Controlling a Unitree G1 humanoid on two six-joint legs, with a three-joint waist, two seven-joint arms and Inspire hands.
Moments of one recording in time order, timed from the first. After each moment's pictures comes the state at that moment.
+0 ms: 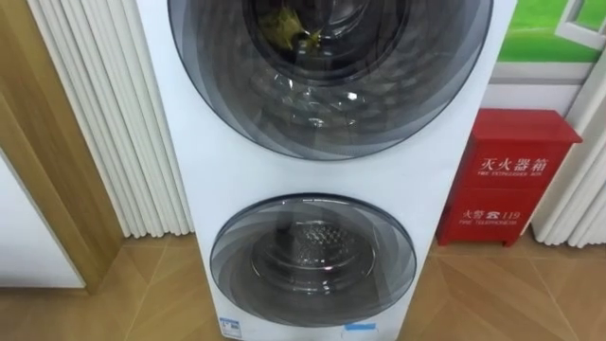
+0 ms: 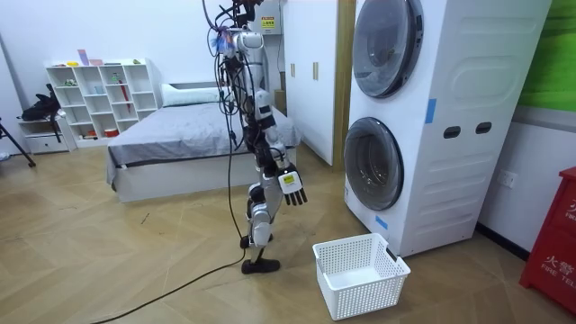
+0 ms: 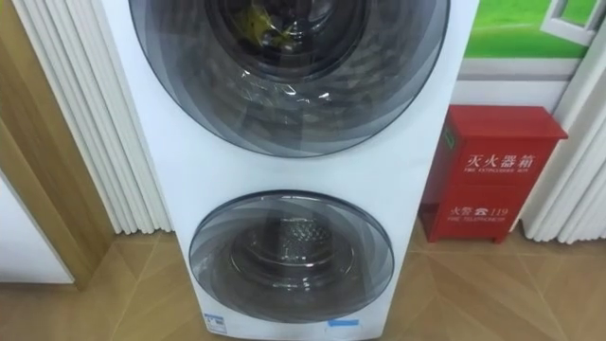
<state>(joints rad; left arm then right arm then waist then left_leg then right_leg) 0.20 0.15 0.06 1.09 0.24 0.04 0.27 0.10 -0.18 0.11 1.23 0.37 0.02 0.09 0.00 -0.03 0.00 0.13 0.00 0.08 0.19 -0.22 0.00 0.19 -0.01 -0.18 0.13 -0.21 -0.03</state>
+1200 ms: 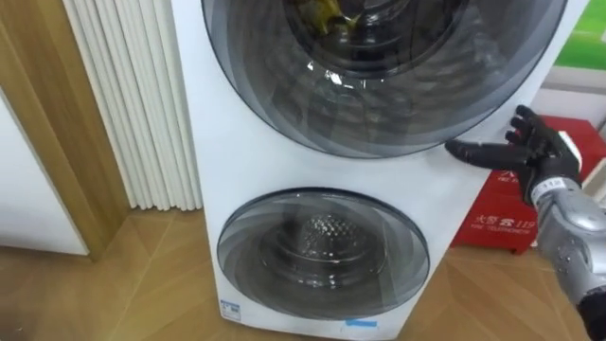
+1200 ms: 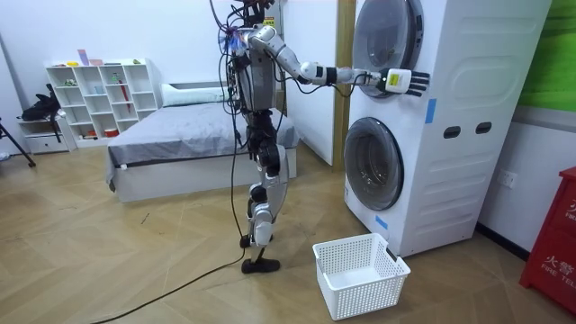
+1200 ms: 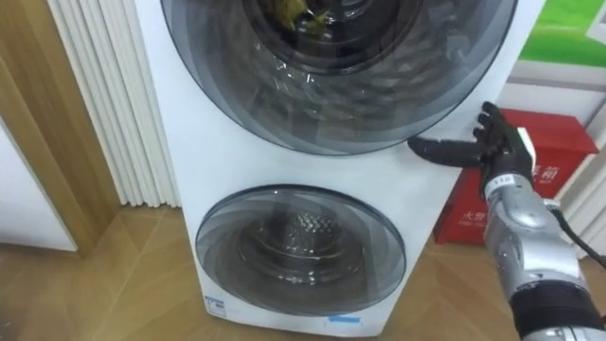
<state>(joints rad) 0.20 0.23 0.15 1.07 0.32 0.15 0.16 -0.69 -0.48 -0.07 0.76 0.35 0.08 -0.13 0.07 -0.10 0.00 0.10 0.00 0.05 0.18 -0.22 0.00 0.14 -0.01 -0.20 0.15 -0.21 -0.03</state>
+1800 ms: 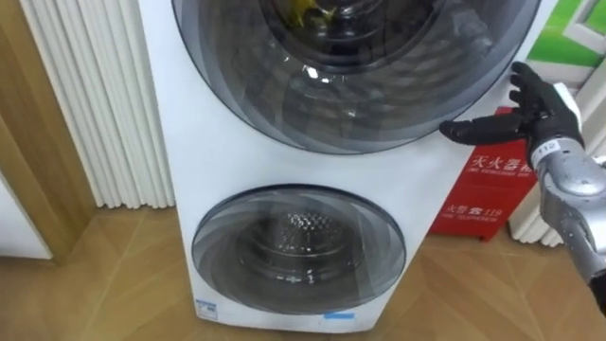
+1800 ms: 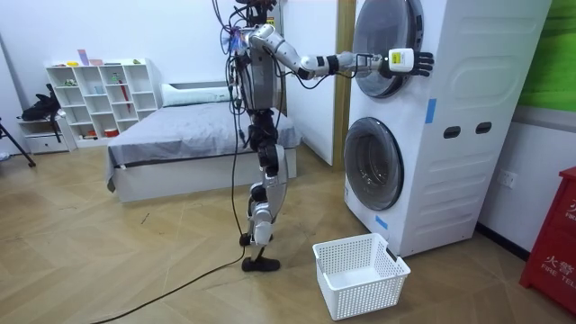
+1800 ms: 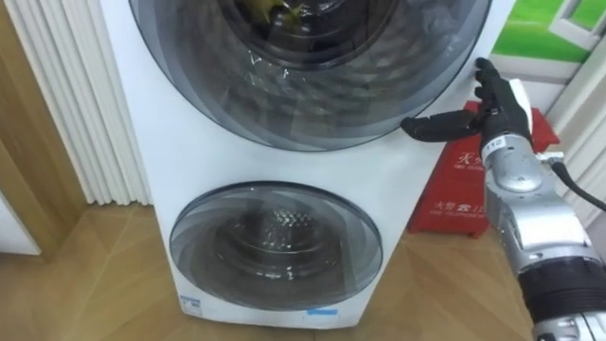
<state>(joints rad) 0.19 0.23 0.14 1.01 0.36 0.20 0.17 -0.70 -0.55 0.07 0.56 0.23 0.24 -0.18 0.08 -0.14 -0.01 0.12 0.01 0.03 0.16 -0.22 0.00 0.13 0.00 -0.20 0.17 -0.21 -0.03</state>
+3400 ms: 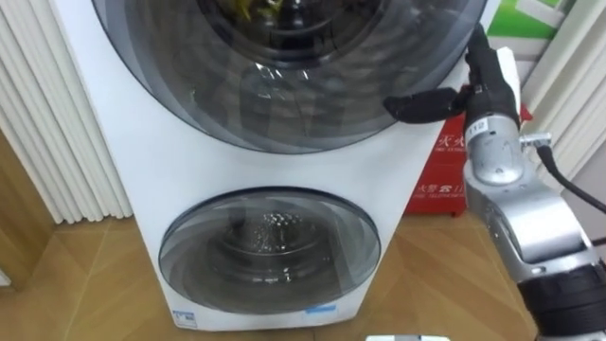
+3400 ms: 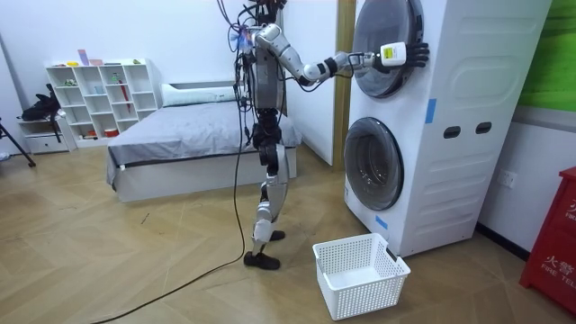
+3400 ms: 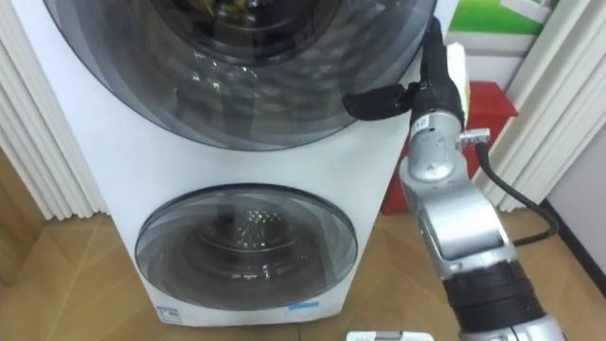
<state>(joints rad) 0.19 0.24 0.03 0.94 0.36 0.33 0.27 -0.70 -0.33 0.13 0.19 0.03 0.50 -0.38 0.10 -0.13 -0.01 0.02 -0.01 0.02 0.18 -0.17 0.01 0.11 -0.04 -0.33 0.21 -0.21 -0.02</state>
